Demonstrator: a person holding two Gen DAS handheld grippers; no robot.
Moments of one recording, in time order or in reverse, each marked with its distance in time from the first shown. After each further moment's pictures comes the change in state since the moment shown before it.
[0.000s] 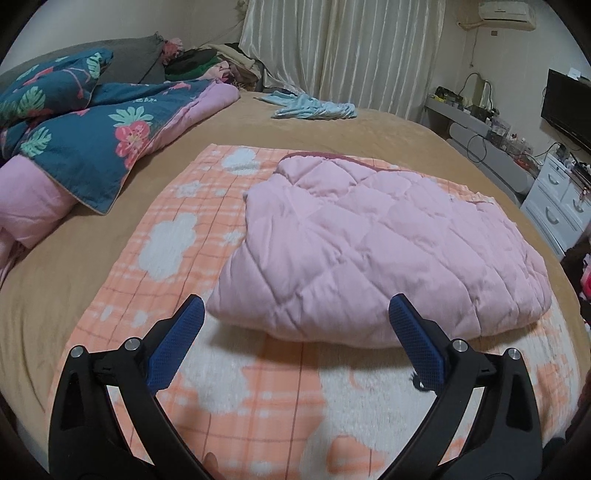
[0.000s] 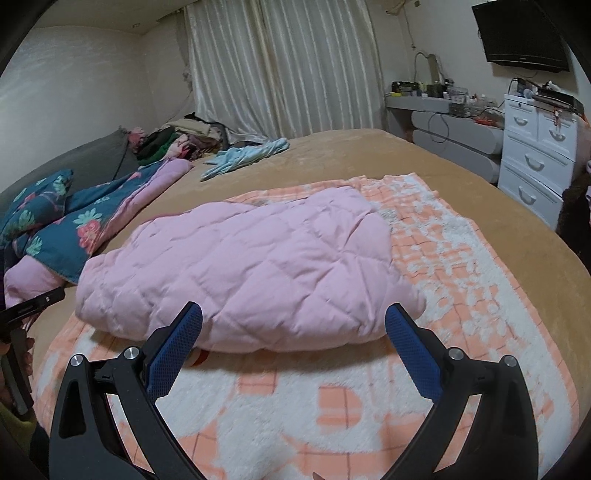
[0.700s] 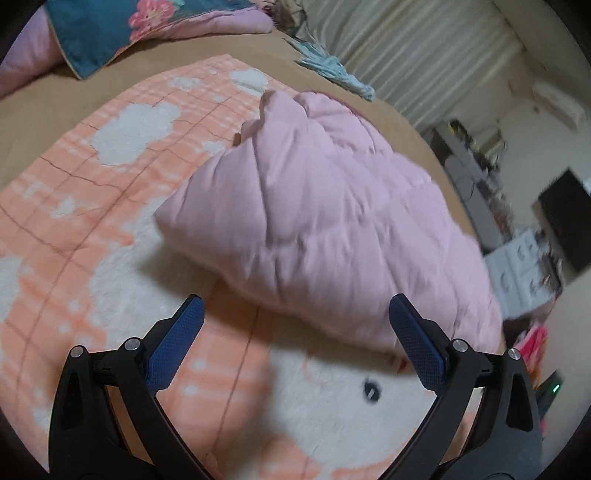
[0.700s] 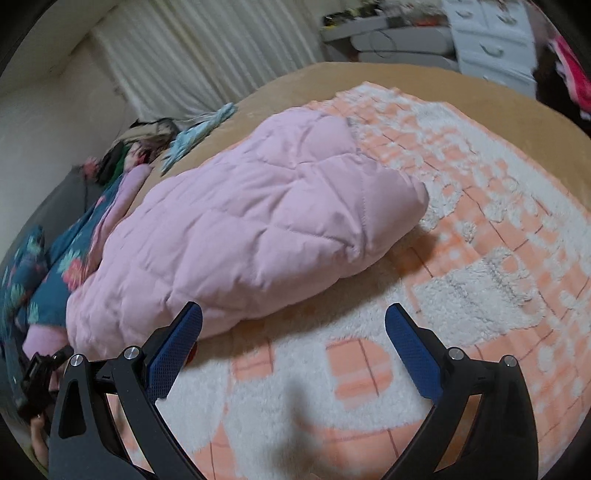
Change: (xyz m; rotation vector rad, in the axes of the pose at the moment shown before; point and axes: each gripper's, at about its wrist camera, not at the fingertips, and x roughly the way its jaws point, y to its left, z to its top) left arm 0.068 0.030 -0.022 -0.425 0.162 -0.238; right arm 0.071 -0.045 -0.031 0.411 0.175 -0.017
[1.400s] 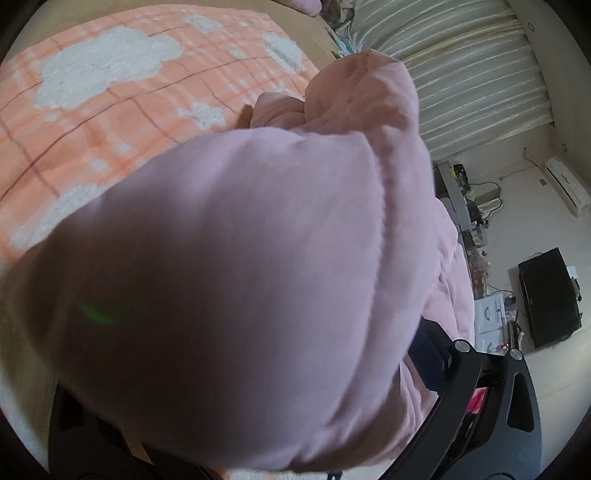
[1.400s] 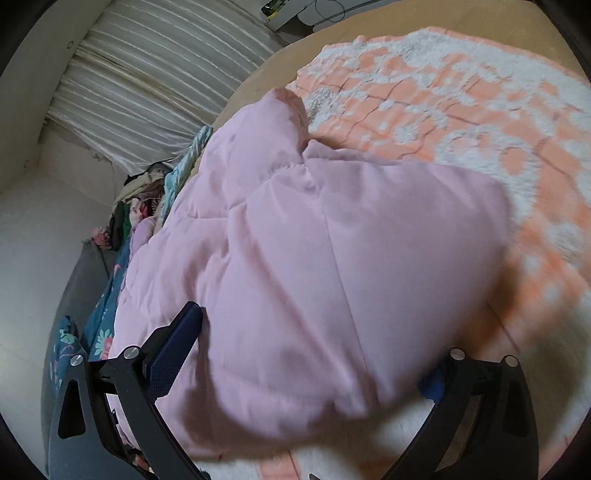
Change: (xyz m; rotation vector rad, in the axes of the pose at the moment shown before) left arm 0.081 0.025 0.023 -0.248 0.035 -0.119; right arm 0.092 -0.039 0.047 0.276 0.016 0.160
